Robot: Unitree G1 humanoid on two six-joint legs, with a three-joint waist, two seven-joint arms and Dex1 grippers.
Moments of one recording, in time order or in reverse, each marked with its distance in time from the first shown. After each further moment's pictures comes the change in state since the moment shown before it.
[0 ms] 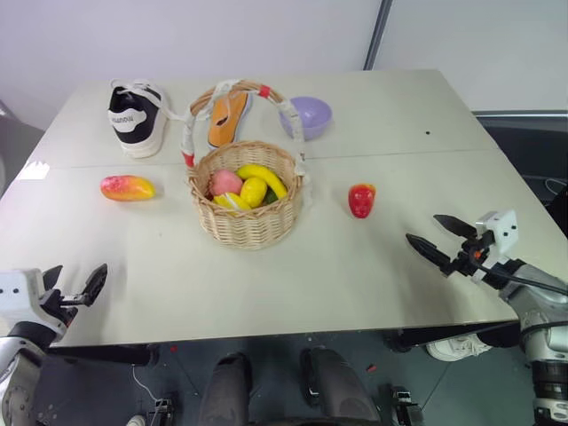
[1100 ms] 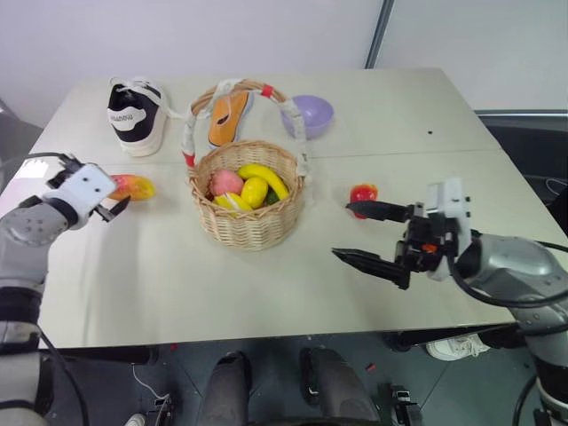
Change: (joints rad) left arm -0.883 0.387 -0.647 0.864 0.673 -0.511 -0.086; right arm -0.140 -0.075 0.184 -0.731 0.399 0.507 -0.097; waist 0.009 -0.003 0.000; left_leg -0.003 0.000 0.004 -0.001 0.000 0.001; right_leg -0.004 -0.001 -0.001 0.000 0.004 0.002
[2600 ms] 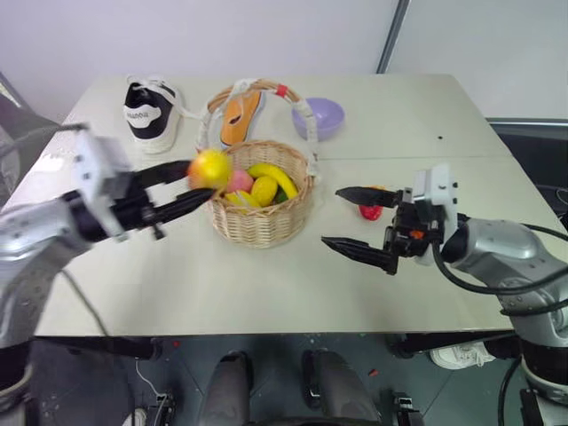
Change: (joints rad) left arm 0.208 -0.078 0.145 -1.200 -0.890 0.745 -0.097; right arm -0.101 0.001 0.052 0.089 -0.074 -0.057 0.039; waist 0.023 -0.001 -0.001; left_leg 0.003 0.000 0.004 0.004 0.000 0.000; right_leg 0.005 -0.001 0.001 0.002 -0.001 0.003
